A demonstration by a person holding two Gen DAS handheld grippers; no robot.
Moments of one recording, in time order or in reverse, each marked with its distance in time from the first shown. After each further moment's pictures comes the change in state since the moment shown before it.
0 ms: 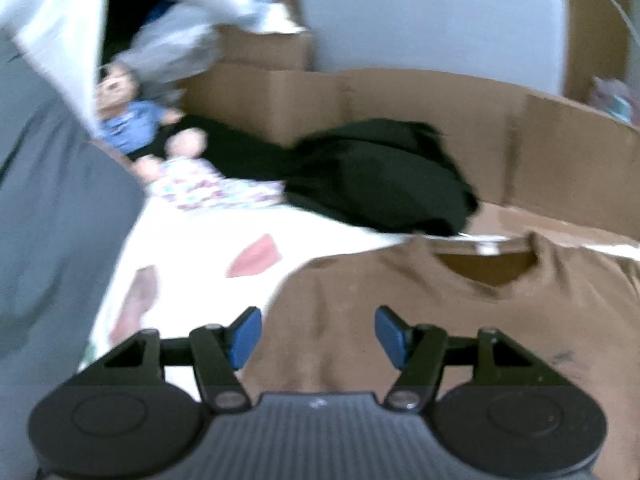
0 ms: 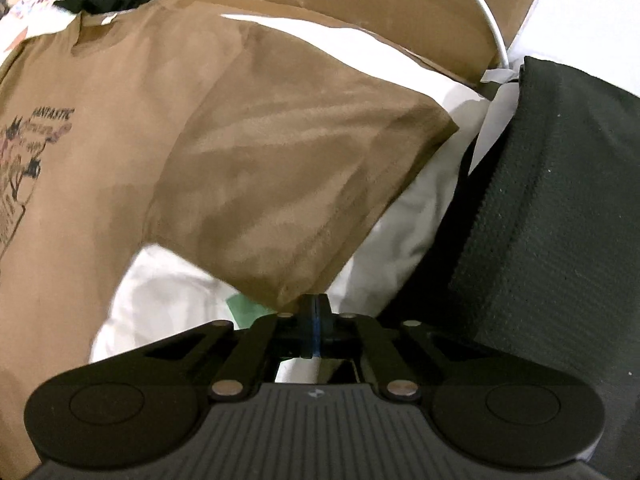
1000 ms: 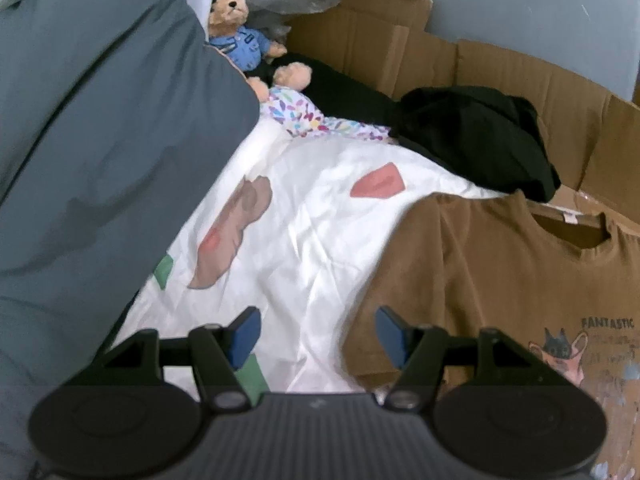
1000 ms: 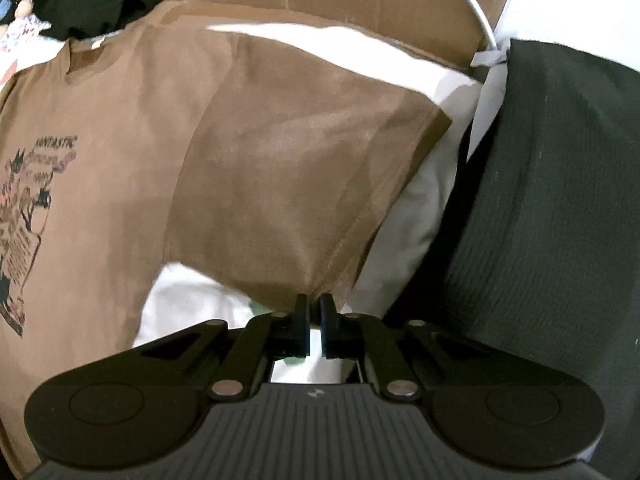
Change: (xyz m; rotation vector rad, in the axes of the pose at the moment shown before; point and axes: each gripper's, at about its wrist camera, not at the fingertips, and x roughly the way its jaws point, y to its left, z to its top) left arm -0.006 0.089 -0.062 -0.101 0.081 0.064; right arm -0.003 -0.002 0.001 0.114 0.029 0.059
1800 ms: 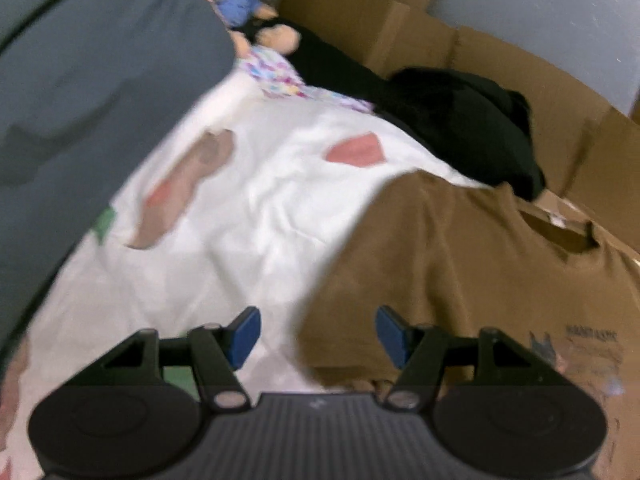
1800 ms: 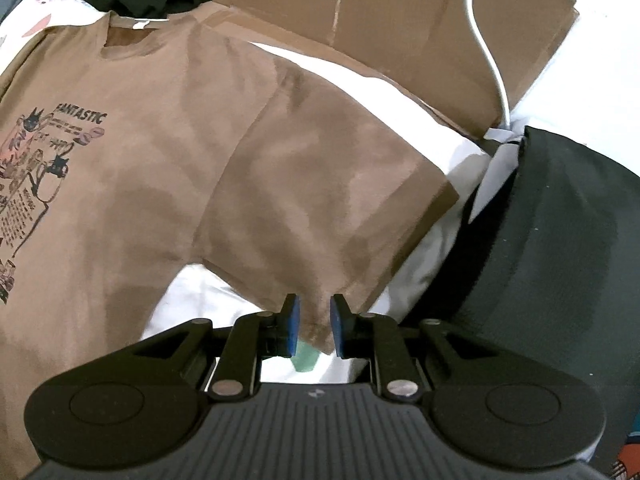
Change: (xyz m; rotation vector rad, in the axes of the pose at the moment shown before) left arm 0.048 -0.004 -0.027 -0.095 0.036 -0.158; right arm -0.022 0.045 0.004 -0.169 -0.105 -0.107
